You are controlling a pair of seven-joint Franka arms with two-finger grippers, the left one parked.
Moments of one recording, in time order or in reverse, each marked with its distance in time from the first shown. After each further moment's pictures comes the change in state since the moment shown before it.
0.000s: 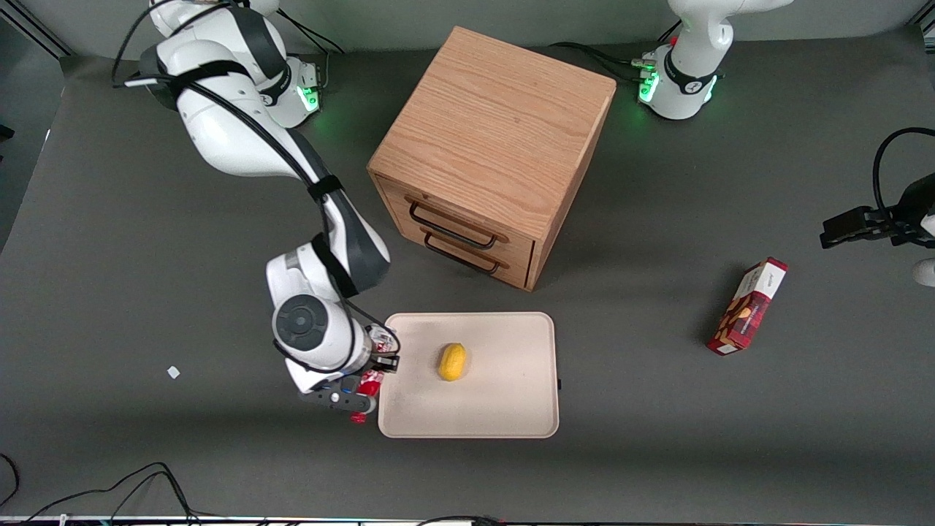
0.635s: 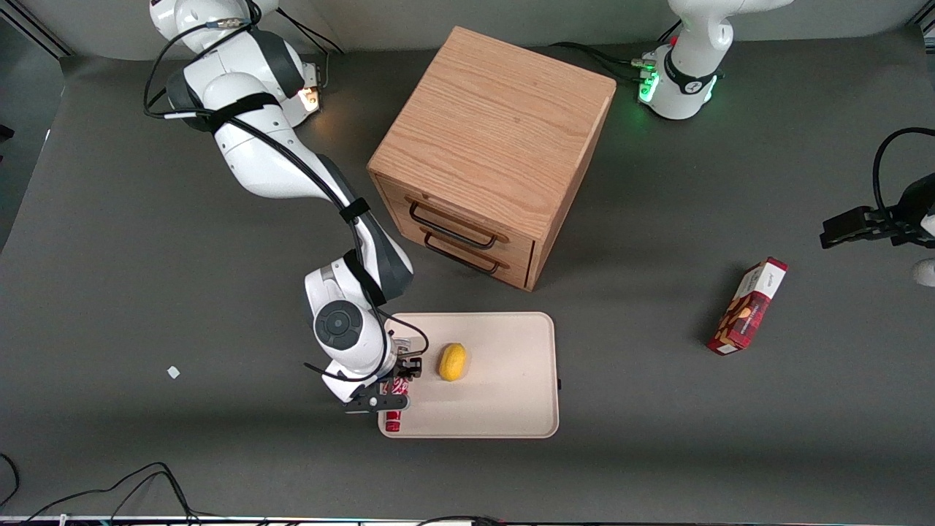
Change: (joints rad) arm 0.017 0.105 -0.002 0.023 0.000 0.130 -0.172
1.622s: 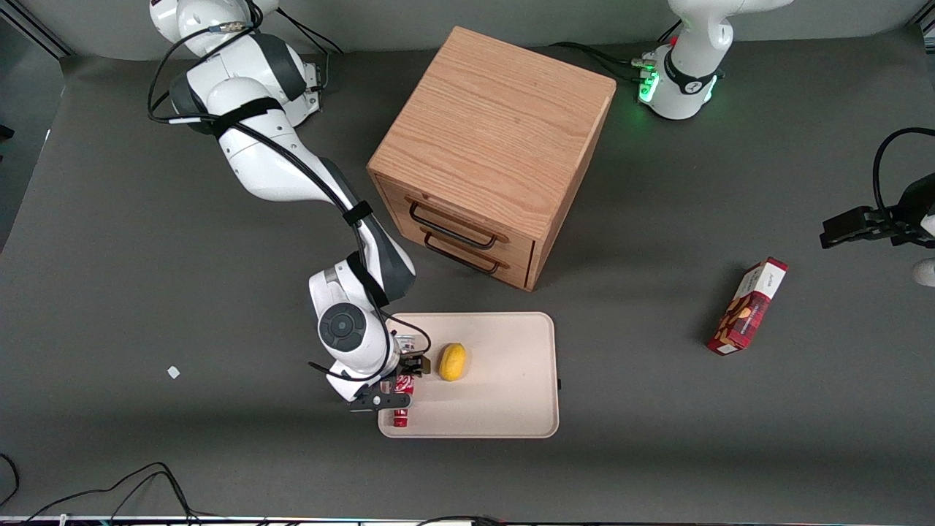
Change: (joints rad) arm 0.000 0.011 0.003 0.001 0.011 0.000 0.000
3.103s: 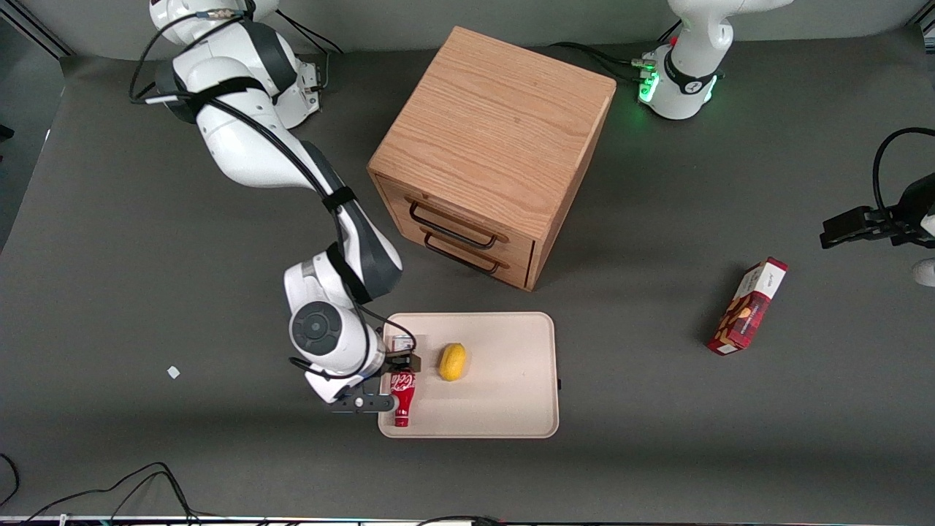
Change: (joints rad) arm -0.033 -0.123 -0.004 0.014 0.044 -0.205 0.005
